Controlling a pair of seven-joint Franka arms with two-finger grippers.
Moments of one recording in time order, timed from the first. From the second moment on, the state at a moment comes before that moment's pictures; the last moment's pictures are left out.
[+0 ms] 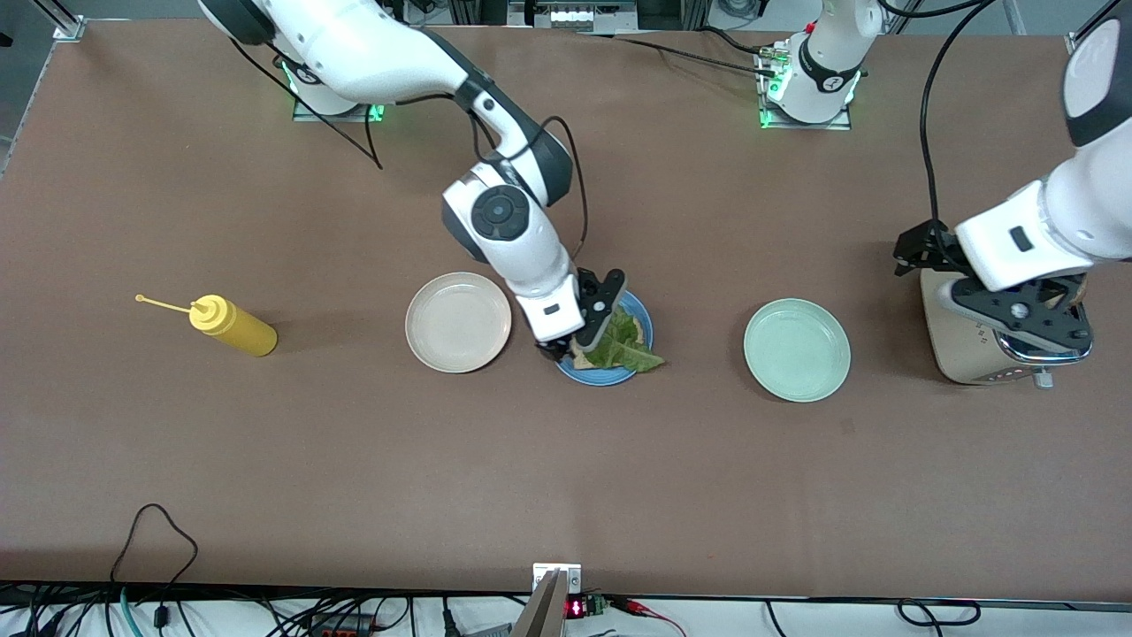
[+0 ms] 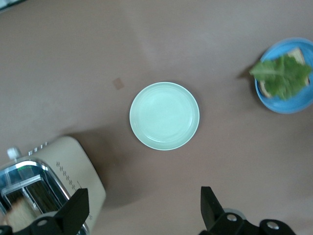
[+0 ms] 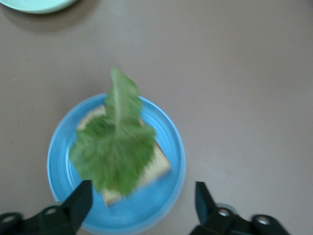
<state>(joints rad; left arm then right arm) 0.14 0.35 -0.35 -1.20 0.12 1.43 0.12 0.59 0.75 0.14 -1.28 -0.02 2.26 -0.35</state>
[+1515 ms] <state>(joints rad) 0.14 0.36 -0.36 -1.20 0.12 1.42 0.04 -0.19 0.15 -0.04 -1.57 0.58 1.65 -1.23</state>
